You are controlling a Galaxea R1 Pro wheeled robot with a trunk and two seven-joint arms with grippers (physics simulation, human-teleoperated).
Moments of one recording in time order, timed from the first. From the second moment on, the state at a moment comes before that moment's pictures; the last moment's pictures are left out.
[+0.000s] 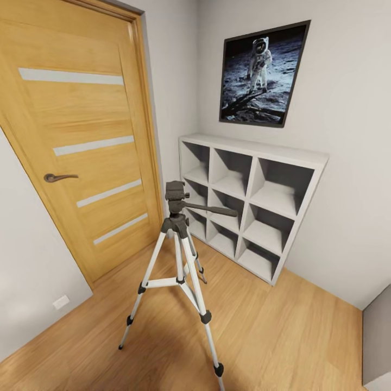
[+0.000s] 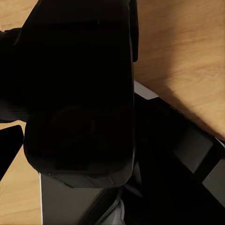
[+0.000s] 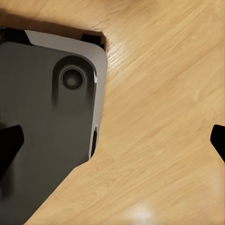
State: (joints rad) left arm -0.22 0.03 -0.26 -0.01 0.87 -0.06 -0.02; right arm -0.29 -0.14 -0.04 0.03 0.20 0.07 0.14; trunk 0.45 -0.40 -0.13
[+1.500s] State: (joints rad) left arm -0.22 0.03 -0.26 -0.01 0.87 -0.06 -0.02; right arm -0.39 -0.13 -0.05 -0.56 0.20 0.44 0.16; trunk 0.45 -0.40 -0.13
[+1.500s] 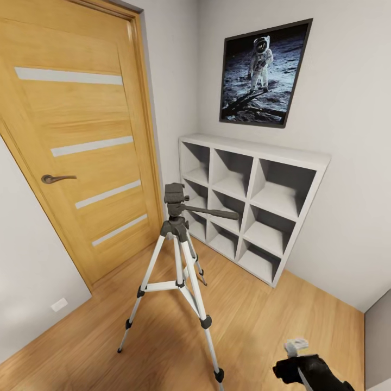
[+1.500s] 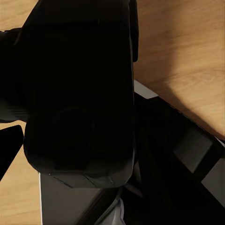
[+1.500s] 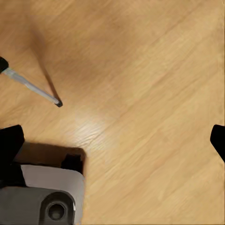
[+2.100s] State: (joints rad) left arm -0.22 0.03 -0.26 -0.01 0.87 -0.06 -0.02; right arm -0.81 0.01 -0.04 -0.87 0.07 0.75 0.40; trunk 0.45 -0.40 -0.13
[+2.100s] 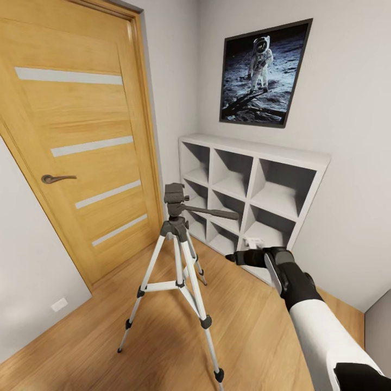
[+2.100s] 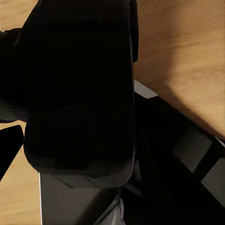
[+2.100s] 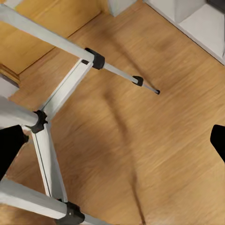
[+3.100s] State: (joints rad) left arm -0.21 0.03 -0.26 -0.01 0.87 -0.05 -0.02; right arm -0.81 0.01 0.16 -0.85 0.11 0.76 0.56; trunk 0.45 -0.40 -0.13
